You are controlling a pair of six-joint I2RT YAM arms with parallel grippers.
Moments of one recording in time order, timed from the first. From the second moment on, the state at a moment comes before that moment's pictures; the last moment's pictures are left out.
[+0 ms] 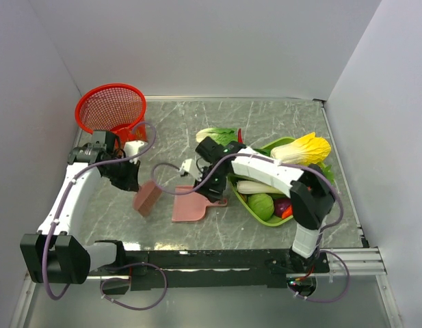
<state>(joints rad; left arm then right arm) -0.04 1.20 1.08 -1.10 0.40 0.38 0.83 1.80 1.41 -0.91 -0.28 -0.52</state>
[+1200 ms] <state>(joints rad) 0.16 1.52 1.15 -1.01 0.73 0.20 0.72 1.44 1.43 -0.62 -0.11 -0.27</state>
